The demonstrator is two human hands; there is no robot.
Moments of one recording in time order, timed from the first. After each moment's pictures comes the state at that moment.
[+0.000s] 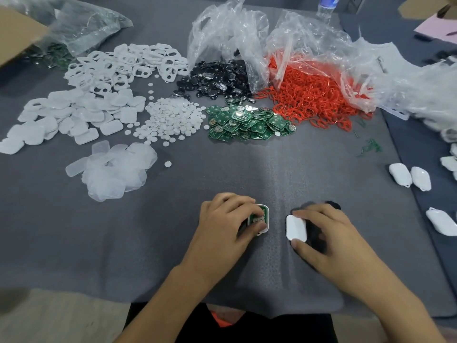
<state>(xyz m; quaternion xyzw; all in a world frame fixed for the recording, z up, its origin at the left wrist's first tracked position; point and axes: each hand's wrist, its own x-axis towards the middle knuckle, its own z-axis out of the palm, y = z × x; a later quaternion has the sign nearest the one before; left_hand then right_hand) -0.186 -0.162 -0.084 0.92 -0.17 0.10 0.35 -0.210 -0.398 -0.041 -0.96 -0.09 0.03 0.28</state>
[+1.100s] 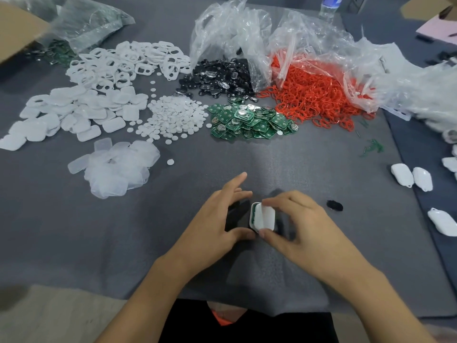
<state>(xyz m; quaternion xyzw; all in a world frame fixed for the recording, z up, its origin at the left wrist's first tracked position) -0.176 -0.133 -0.078 0.86 -0.15 -0.07 0.48 -0.192 -0.352 -0.028 -0.94 -0.18 0.03 0.28</state>
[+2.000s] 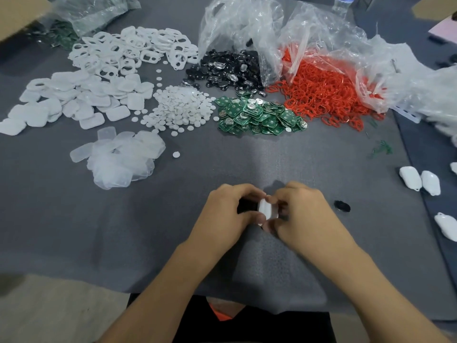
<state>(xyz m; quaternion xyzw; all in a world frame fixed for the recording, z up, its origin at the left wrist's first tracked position) -0.167 -0.150 -0.058 0.86 -0.07 -0.07 0.50 -0.167 -0.320 -0.019 -0.97 -0.11 0.05 0.21</state>
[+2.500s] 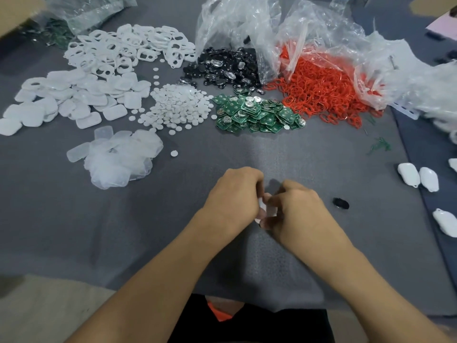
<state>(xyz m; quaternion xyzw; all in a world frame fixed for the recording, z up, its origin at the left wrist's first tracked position) -0.137 -0.170 -0.026 0.92 -0.06 -0.15 0.35 -0.174 -0.315 -0.023 -0.98 -0.10 0.04 0.16</state>
